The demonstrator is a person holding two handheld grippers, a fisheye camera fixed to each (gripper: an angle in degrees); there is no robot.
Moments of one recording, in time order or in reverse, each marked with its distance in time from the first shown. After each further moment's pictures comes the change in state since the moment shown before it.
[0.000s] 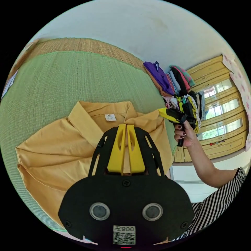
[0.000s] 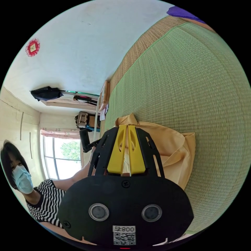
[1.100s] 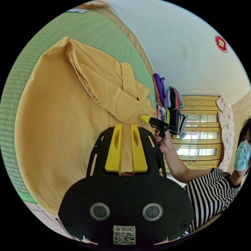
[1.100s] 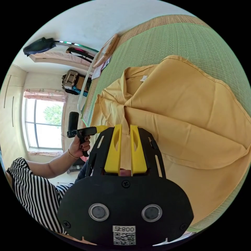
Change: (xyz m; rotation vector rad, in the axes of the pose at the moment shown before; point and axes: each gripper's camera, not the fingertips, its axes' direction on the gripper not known) left arm -0.156 0.172 -0.068 0.042 0.277 -0.343; right arm -0.135 0.028 0.140 -0.339 0.207 -0.228
